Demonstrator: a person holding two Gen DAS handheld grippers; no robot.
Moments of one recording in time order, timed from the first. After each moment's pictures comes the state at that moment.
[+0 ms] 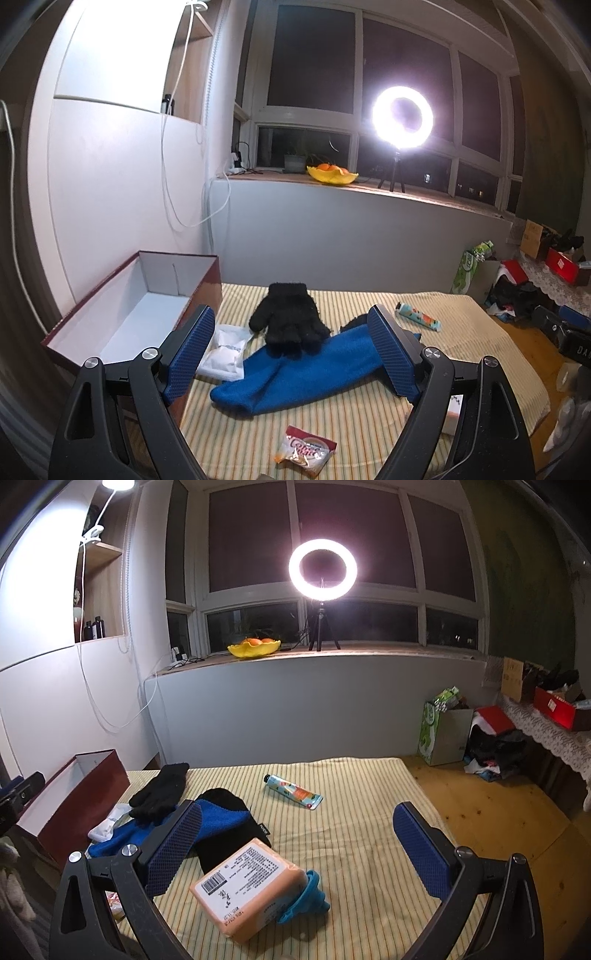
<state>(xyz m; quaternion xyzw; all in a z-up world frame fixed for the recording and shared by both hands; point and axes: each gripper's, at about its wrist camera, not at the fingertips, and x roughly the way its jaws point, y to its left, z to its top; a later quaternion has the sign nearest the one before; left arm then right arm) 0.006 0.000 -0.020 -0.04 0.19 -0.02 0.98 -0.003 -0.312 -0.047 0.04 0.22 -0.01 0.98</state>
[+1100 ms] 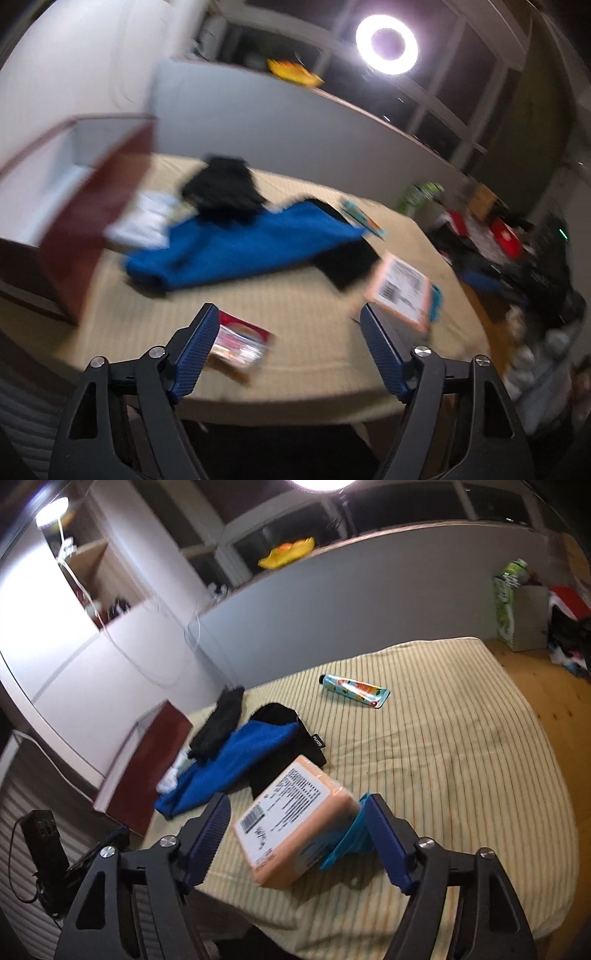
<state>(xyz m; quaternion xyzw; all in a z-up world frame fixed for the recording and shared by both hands) 0.010 -0.013 -0.098 -0.13 0.37 -0.17 0.90 0.057 -0.351 -0.106 0.16 0.40 0.17 0.89</state>
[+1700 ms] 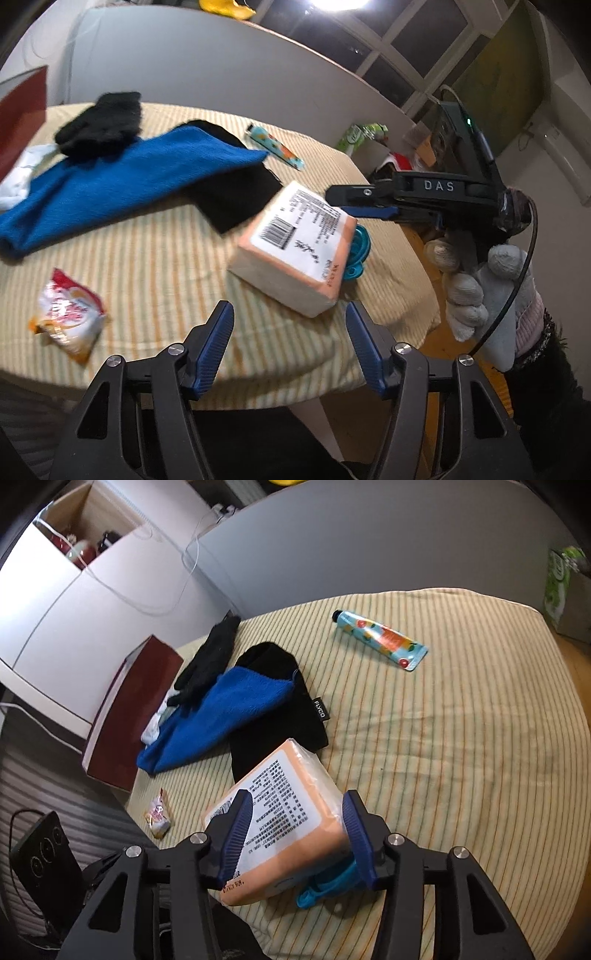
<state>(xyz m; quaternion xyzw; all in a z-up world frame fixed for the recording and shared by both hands) 0.029 -0.105 -0.122 -0.14 0.45 -0.28 0.84 0.134 -0.334 -0.143 0.11 0.53 0.23 0.81</state>
